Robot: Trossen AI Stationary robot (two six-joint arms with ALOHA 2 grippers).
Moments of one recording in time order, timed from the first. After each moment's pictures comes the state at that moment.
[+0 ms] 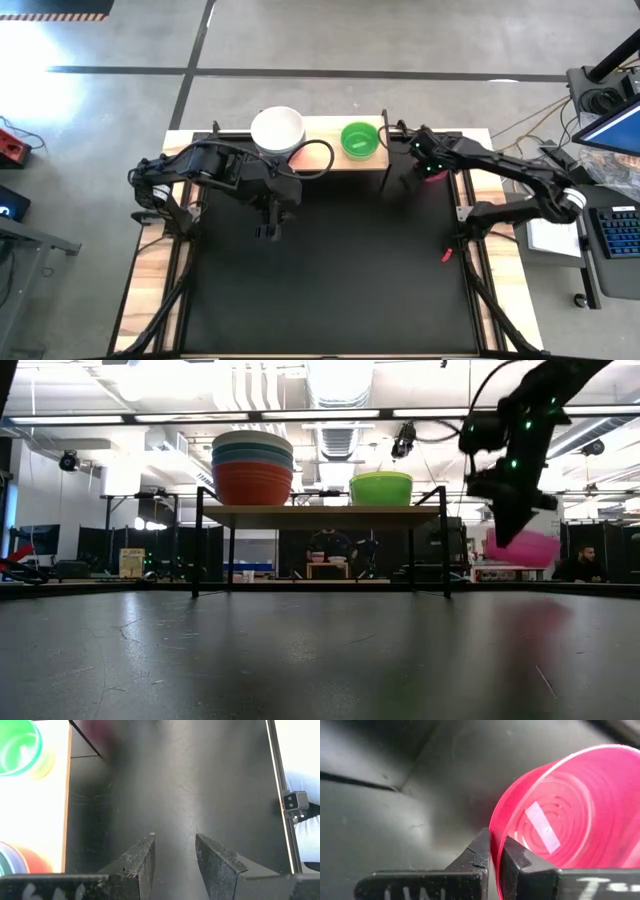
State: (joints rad) left arm -0.16 1.77 2.33 -1.57 -0.10 -0.09; right arm -0.73 1.19 0.77 -0.79 0.08 0.21
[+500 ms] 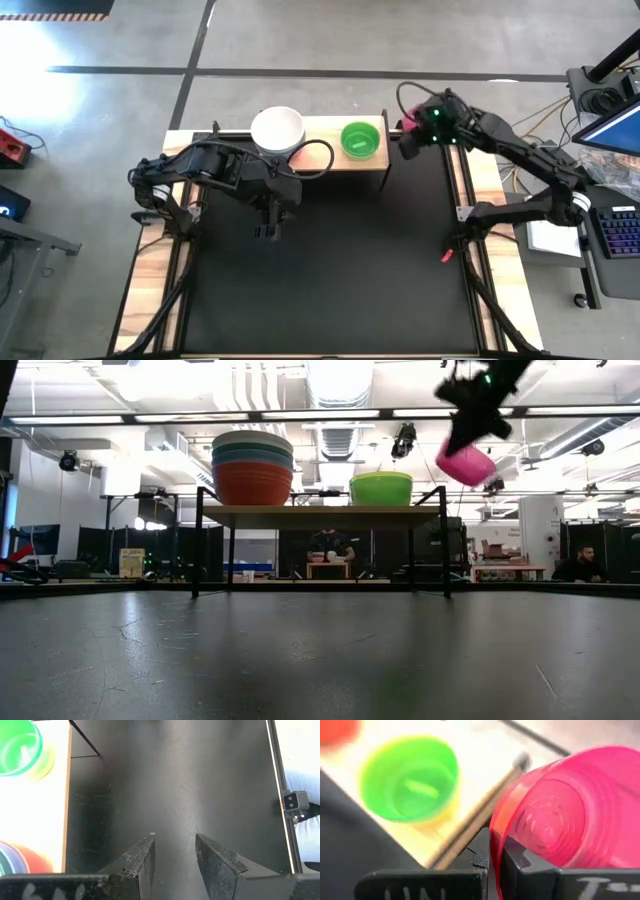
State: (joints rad) left arm -0.16 1.77 2.33 -1.57 -0.10 -0.09; right arm -0.68 1.14 1.21 -0.86 0.08 0.16
